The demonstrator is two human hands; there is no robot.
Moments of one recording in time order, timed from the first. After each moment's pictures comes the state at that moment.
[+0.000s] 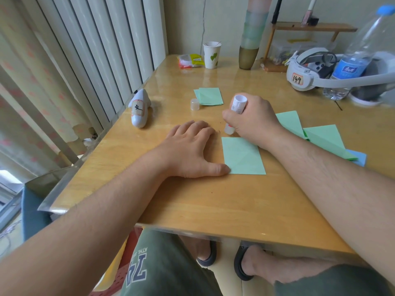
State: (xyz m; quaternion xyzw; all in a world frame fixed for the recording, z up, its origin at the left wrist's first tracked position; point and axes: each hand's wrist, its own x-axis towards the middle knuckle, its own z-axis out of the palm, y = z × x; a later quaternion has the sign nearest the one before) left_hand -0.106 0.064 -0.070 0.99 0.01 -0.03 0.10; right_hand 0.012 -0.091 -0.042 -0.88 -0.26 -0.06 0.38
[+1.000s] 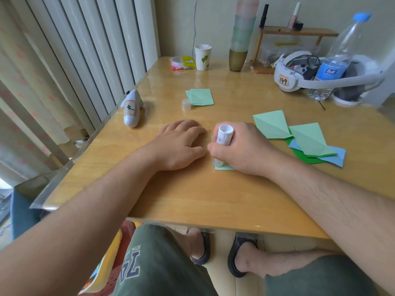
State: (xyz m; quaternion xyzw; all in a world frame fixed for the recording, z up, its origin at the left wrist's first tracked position) left_hand -0.107 0.068 -0.066 0.99 0.02 -0.02 0.15; right_hand -0.053 -0.124 -0.044 -0.86 -0.36 0.03 0.36
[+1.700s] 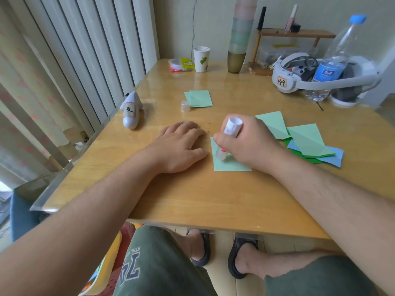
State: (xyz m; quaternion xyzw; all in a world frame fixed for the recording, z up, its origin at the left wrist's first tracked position) left_hand -0.108 0.067 -0.067 0.99 0.01 -0.02 0.13; right_hand -0.041 -0.131 -0.042 -0.86 -0.31 0.01 0.40
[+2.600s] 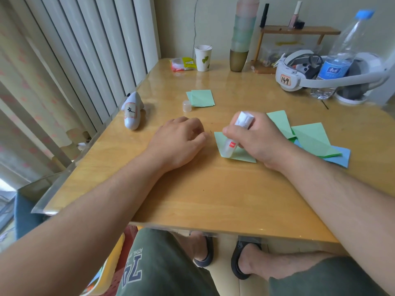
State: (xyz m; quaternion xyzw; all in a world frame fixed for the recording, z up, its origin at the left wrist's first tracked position) left_hand -0.099 0.066 -0.069 0.97 0.07 0.11 0.20; right_hand -0.019 -0.133 -0.053 -0.80 -0.28 0.08 0.53
